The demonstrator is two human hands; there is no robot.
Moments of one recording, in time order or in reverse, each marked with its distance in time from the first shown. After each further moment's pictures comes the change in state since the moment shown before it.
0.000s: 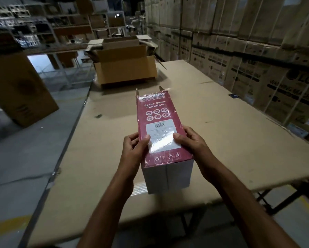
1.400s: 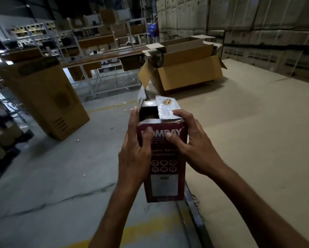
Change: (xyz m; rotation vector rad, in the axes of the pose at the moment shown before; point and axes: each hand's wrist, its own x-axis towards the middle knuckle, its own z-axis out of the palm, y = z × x) left_hand 0.193 0.074 -0.546 0.562 0.171 0.550; right_hand 0.220 0.039 0.556 -0.585 0.163 -0.426
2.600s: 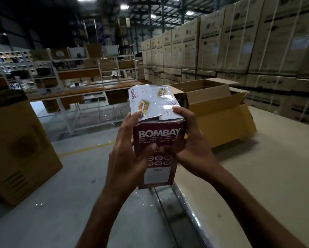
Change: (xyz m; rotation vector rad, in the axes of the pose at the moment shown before) left_hand 0.554 -0.227 0.011 -0.119 -0.079 0.437; right_hand 0.532 0.102 0.190 0.047 0.134 -0.266
